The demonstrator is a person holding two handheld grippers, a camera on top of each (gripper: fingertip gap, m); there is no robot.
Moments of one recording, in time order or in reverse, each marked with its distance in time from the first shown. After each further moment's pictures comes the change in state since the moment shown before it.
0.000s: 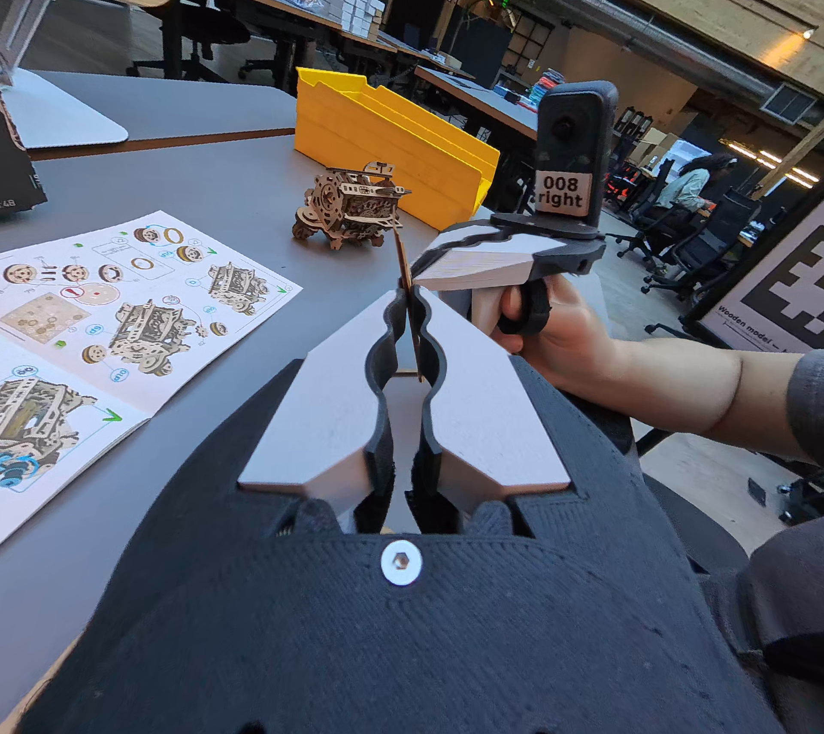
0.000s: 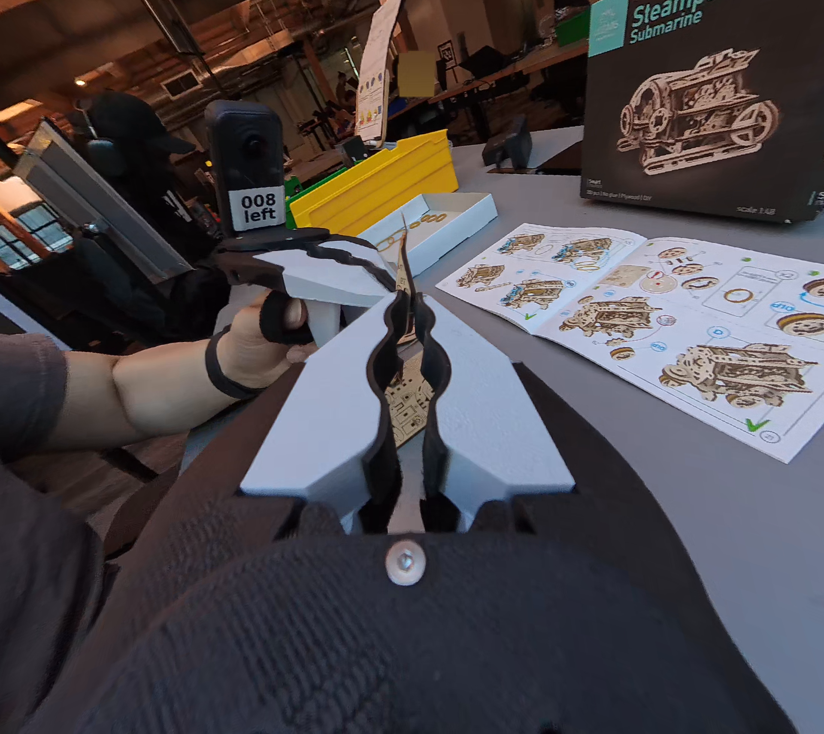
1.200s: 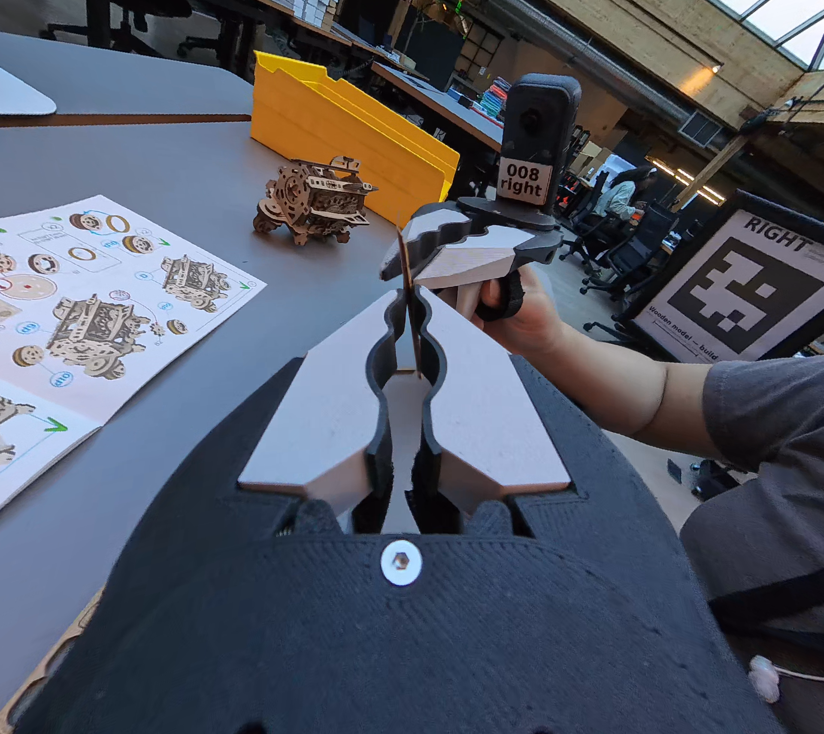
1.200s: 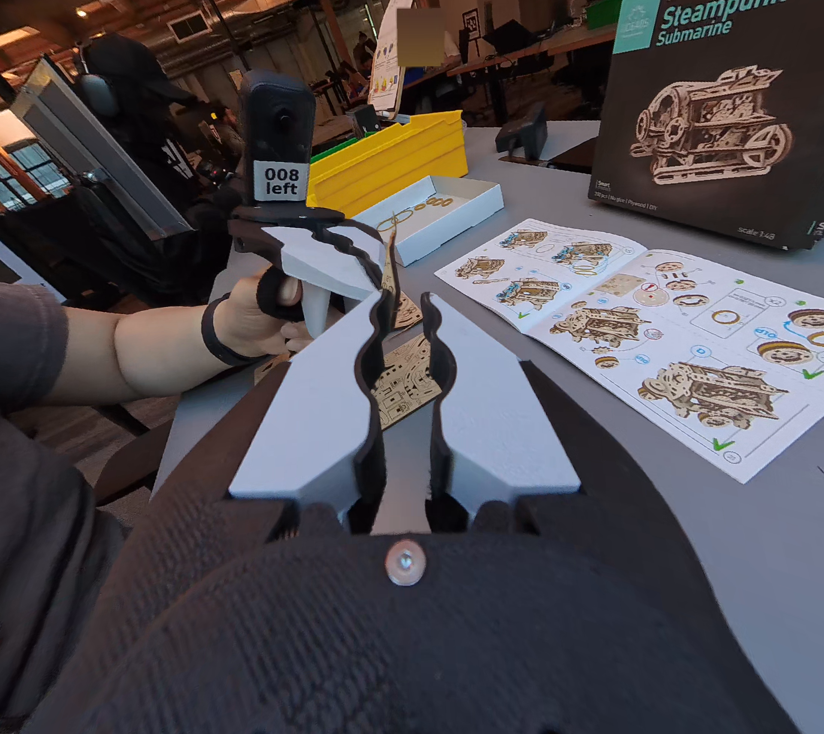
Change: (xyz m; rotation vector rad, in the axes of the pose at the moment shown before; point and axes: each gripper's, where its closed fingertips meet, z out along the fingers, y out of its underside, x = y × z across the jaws) left arm 0.006 0.000 -0.001 -0.004 0.104 -0.068; right arm 0.002 -0.001 -0.003 -0.063 -0.044 -0.083
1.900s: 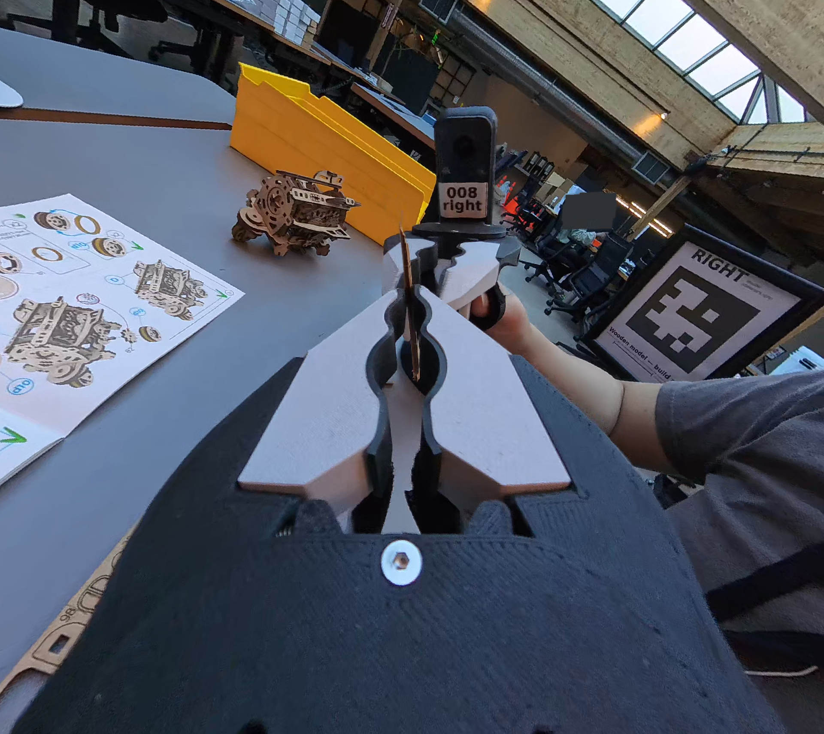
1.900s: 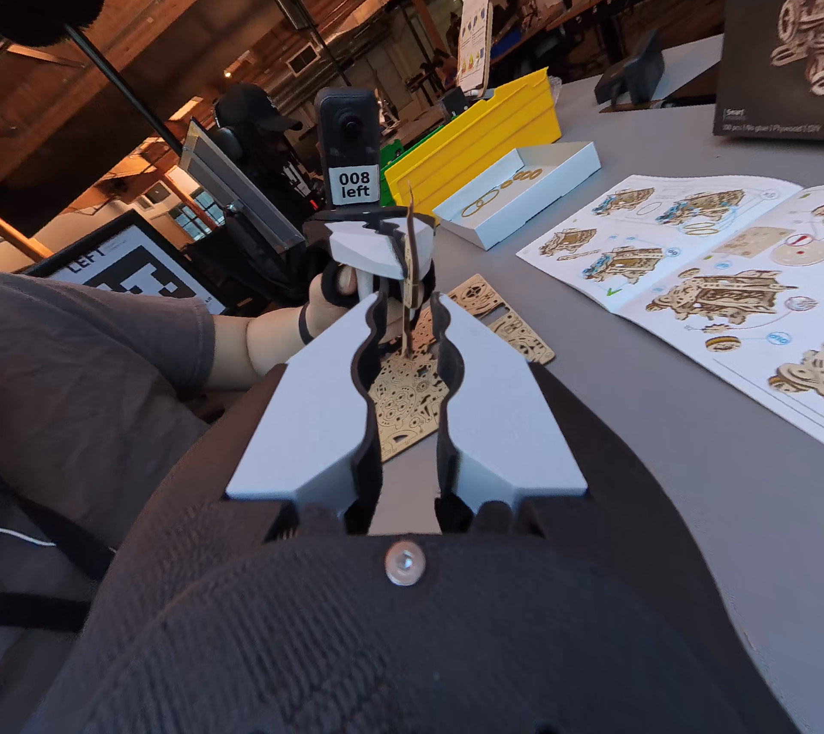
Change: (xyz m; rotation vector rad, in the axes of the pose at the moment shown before) left arm 0.003 -0.008 -0.002 0.050 0.055 -0.076; right arm -0.015 0.004 -0.002 -0.034 -0.235 0.229
